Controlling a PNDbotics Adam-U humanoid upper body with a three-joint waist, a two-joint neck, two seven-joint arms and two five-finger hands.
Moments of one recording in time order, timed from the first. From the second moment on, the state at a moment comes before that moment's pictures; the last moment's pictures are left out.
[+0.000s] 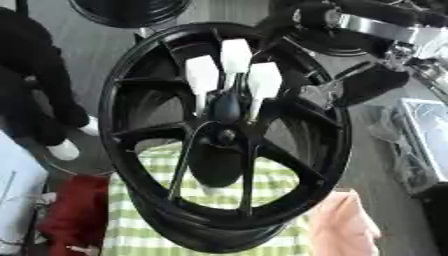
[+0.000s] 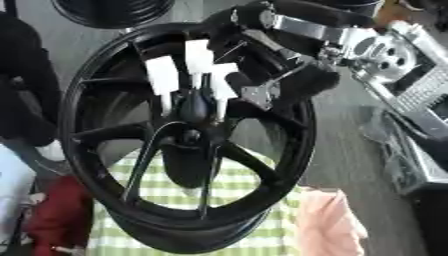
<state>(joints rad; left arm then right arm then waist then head) -0.20 0.46 0.20 -1.94 0.23 0.07 0.66 -0.64 -0.82 0.37 -1.98 -0.02 0.10 0.43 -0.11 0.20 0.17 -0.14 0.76</state>
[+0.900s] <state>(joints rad) -0.20 0.46 0.20 -1.93 0.22 0.07 0.66 -0.62 -0.81 0.38 -1.98 0.11 0.06 0.44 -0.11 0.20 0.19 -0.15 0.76</state>
